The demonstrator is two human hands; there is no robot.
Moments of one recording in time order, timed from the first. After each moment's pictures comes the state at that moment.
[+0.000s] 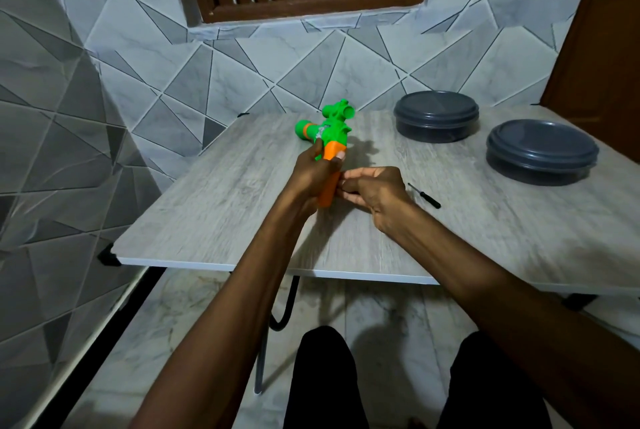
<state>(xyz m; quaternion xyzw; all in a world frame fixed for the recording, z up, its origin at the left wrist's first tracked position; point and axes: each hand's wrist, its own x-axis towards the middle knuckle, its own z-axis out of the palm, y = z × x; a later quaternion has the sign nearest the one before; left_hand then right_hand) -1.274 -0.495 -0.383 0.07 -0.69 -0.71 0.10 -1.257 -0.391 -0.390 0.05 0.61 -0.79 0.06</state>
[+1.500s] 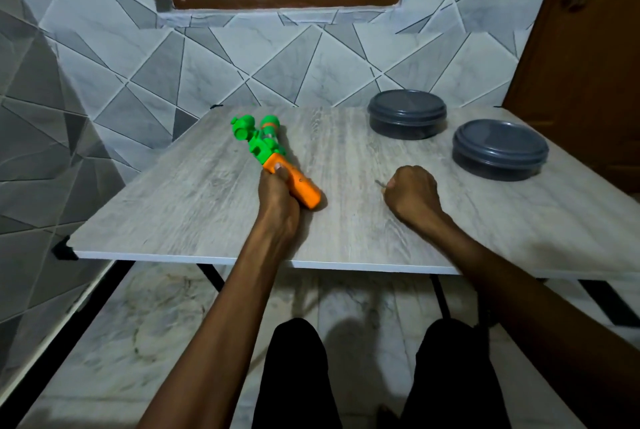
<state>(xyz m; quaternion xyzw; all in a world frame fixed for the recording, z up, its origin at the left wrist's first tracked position) -1.257 -0.487 -0.422 0.15 -0.40 -0.89 0.16 -1.278 -0.292 -0.419 0.01 0.97 -0.22 -0.14</state>
